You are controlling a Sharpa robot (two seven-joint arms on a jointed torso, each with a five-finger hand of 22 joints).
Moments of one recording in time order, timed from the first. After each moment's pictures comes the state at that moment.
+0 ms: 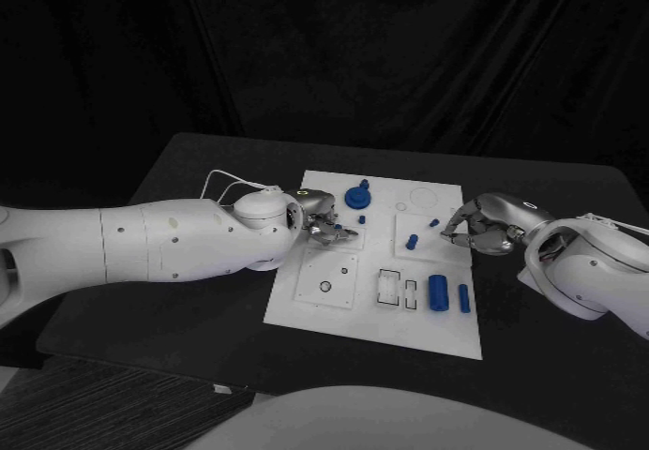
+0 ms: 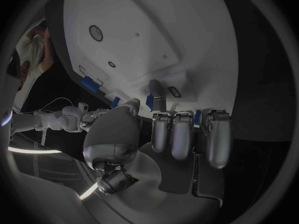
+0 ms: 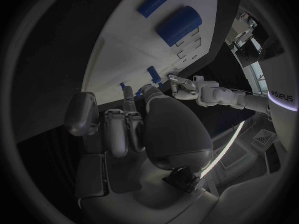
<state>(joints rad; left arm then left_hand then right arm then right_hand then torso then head) 1.23 -0.77 -0.21 1.53 -1.47 -0.19 -0.44 0.84 -0.02 0.12 0.28 0.07 1.31 -0.02 0.19 1.04 1.46 -0.07 1.55 1.31 1.45 -0.10 1.56 1.30 0.04 1.46 0.00 1.50 1.31 1.25 -0.88 -0.21 1.56 -1.37 -0.33 -0.15 1.30 -0.01 0.08 0.28 0.44 0.90 0.10 0.33 0.26 1.46 0.02 1.55 1.31 1.47 -0.05 1.50 1.30 0.07 1.40 0.06 1.15 1.29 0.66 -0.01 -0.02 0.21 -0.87</state>
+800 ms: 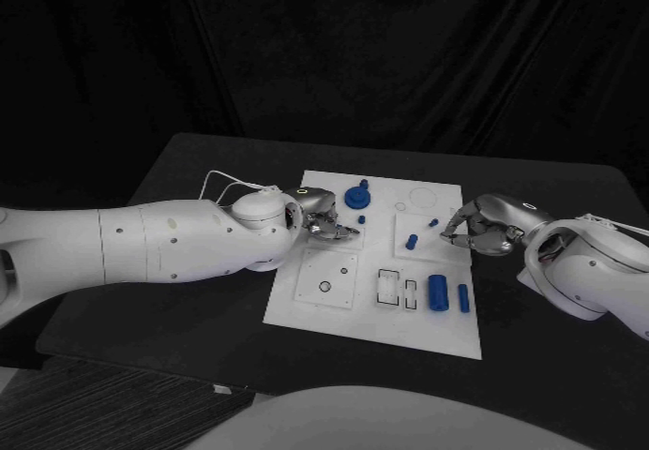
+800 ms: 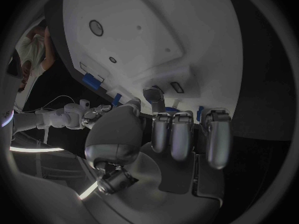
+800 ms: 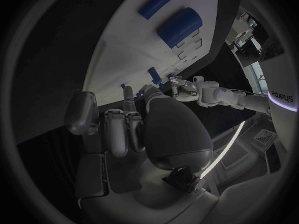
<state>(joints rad) 1.23 -0.77 -0.21 1.53 -1.47 -0.23 -0.42 0.90 0.01 0.02 0.28 0.07 1.32 -0.04 0.51 1.28 1.46 -0.07 1.55 1.31 1.46 -0.11 1.56 1.30 0.04 1.47 -0.01 1.50 1.31 1.25 -0.88 -0.21 1.55 -1.37 -0.33 -0.15 1.30 -0.01 0.08 0.28 0.44 0.90 0.10 0.33 0.26 1.46 0.02 1.55 1.31 1.47 -0.05 1.50 1.30 0.07 1.40 0.06 1.14 1.29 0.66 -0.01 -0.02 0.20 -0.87</state>
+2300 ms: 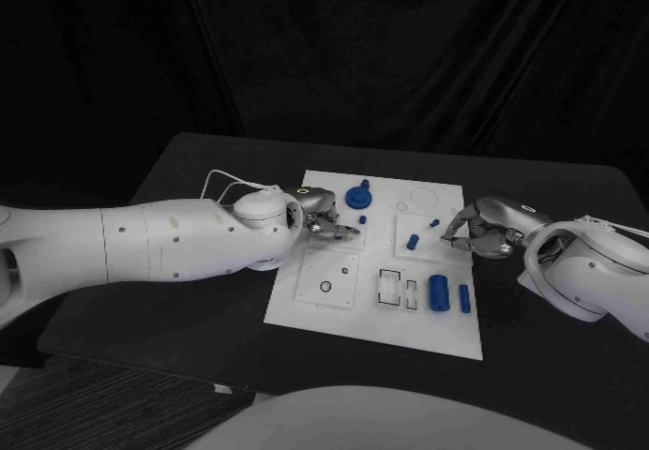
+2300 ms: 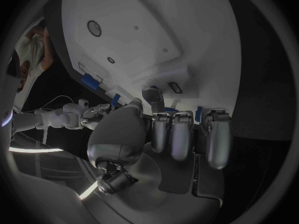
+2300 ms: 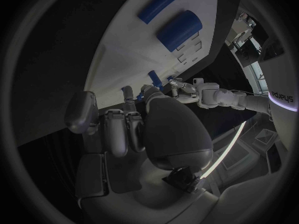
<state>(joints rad) 1.23 -0.77 -0.21 1.52 -1.47 -0.22 -0.42 0.93 0.07 -0.11 0.29 0.07 1.34 -0.05 0.54 1.28 1.46 -0.08 1.55 1.31 1.46 -0.11 1.56 1.30 0.04 1.47 -0.01 1.50 1.31 1.24 -0.87 -0.21 1.55 -1.37 -0.31 -0.16 1.30 -0.01 0.09 0.26 0.44 0.90 0.10 0.33 0.27 1.46 0.02 1.55 1.31 1.47 -0.05 1.50 1.30 0.07 1.40 0.06 1.12 1.29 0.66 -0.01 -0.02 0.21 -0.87</state>
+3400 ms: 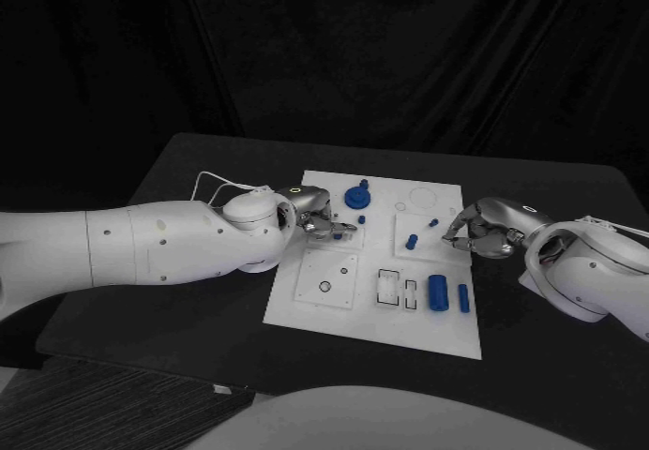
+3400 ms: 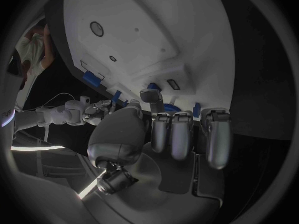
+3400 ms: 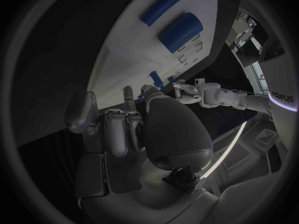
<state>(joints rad) 1.23 -0.82 -0.21 1.57 -1.47 -0.26 -0.41 0.90 0.08 -0.15 0.28 0.06 1.35 -0.05 0.58 1.28 1.46 -0.08 1.55 1.31 1.45 -0.12 1.56 1.30 0.04 1.47 -0.01 1.50 1.31 1.24 -0.88 -0.21 1.55 -1.37 -0.32 -0.16 1.30 -0.01 0.09 0.26 0.44 0.90 0.10 0.33 0.27 1.46 0.02 1.55 1.31 1.47 -0.05 1.50 1.30 0.07 1.40 0.06 1.12 1.29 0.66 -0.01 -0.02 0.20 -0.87</state>
